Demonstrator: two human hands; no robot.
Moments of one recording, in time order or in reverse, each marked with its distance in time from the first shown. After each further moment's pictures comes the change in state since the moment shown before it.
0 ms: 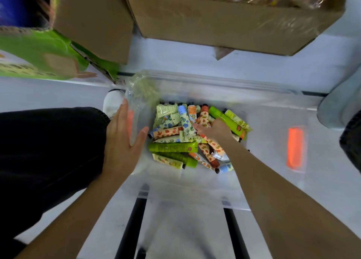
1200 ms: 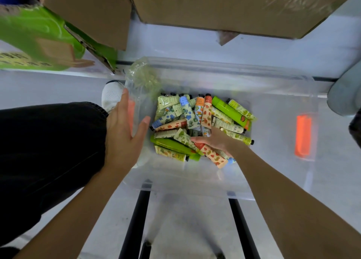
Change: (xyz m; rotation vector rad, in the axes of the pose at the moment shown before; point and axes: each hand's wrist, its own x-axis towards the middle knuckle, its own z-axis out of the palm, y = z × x) left_hand -0.001 -0.005 0.002 -0.038 0.023 -0.026; right_hand -0.031 0.021 0.025 0.319 -0.372 -0.101
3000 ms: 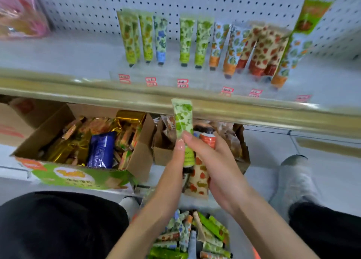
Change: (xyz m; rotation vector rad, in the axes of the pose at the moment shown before) left_hand 0.028 0.286 -0.169 -1.269 -0.124 -0.165; right_hand -0.361 -0.265 -0.033 0.623 0.152 -0.907
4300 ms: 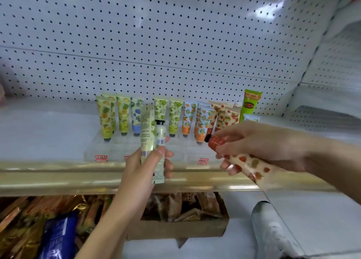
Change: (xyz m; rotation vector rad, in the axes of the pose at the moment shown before) left_hand 0.062 0.119 0.002 0.061 -0.257 0.317; right_hand 0.022 -0.183 -0.020 -0.812 0.017 0.158
